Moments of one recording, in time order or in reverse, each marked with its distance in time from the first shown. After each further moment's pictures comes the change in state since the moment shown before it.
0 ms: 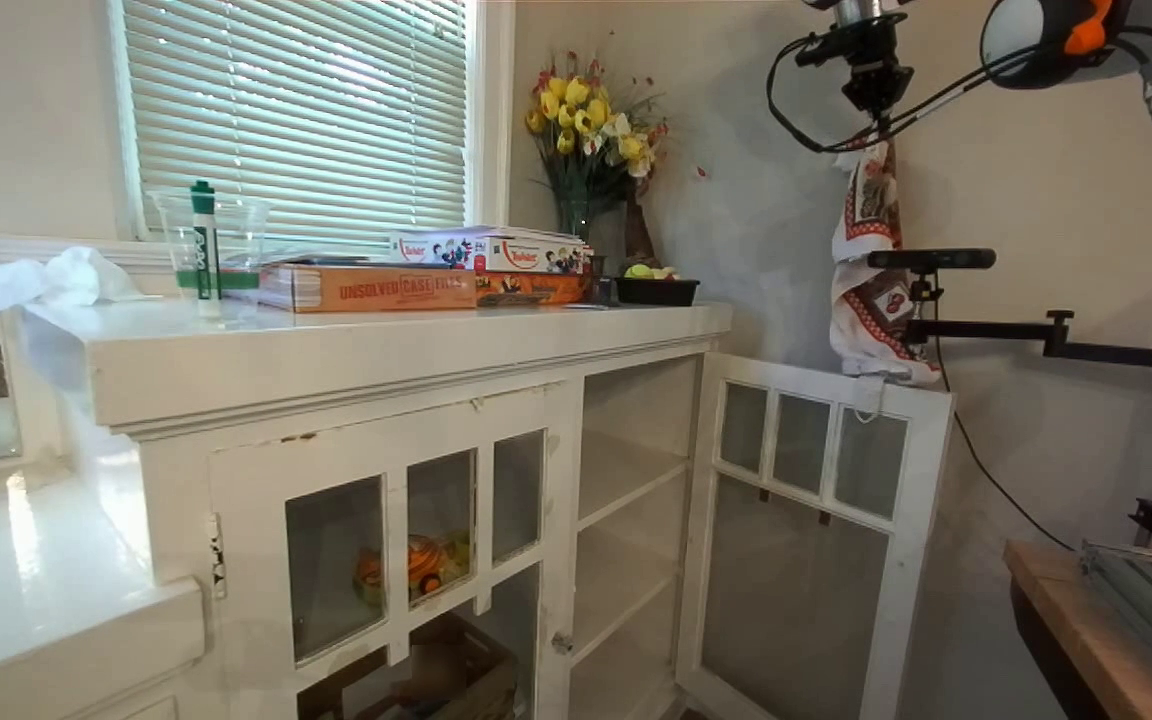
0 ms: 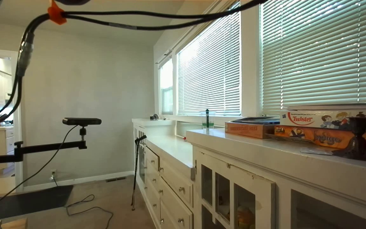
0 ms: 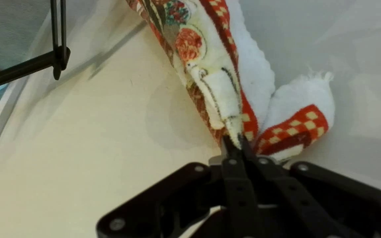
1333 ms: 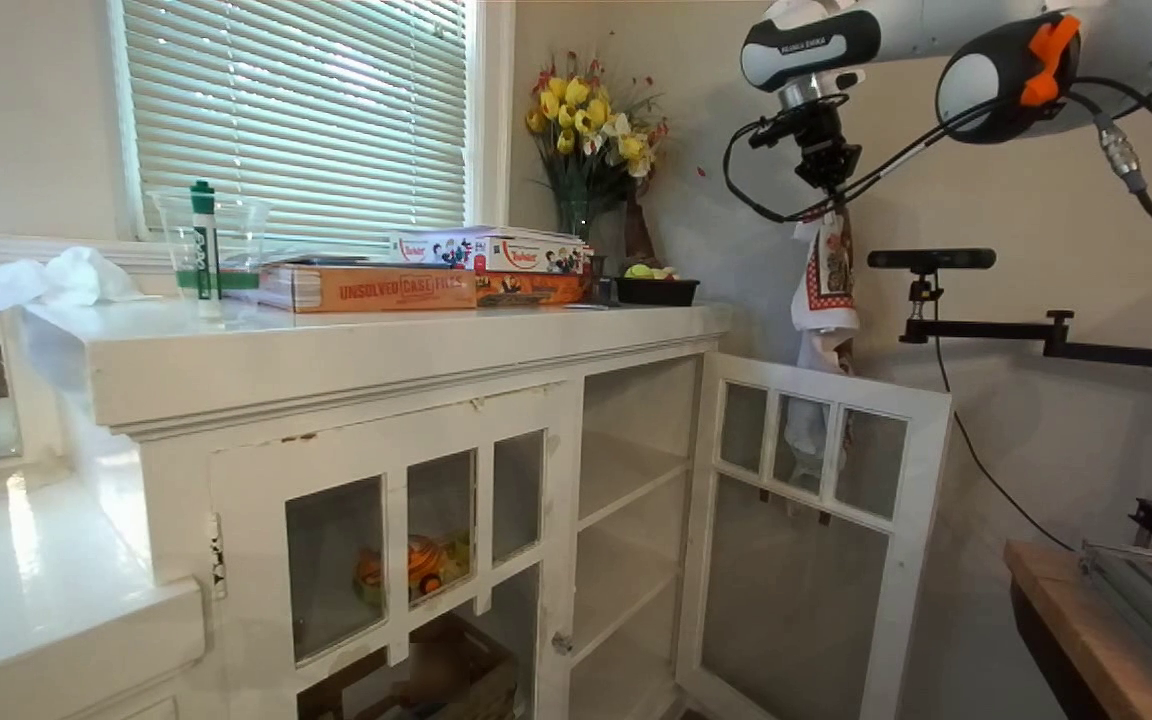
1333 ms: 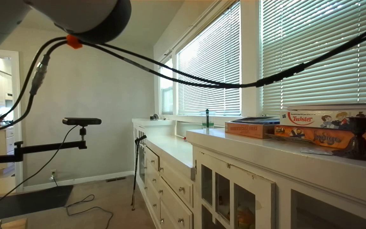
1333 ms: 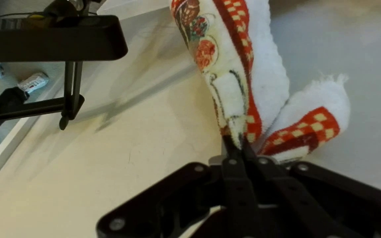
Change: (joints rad) arm 0.049 0.166 0.040 0.000 0.006 -0.065 0.002
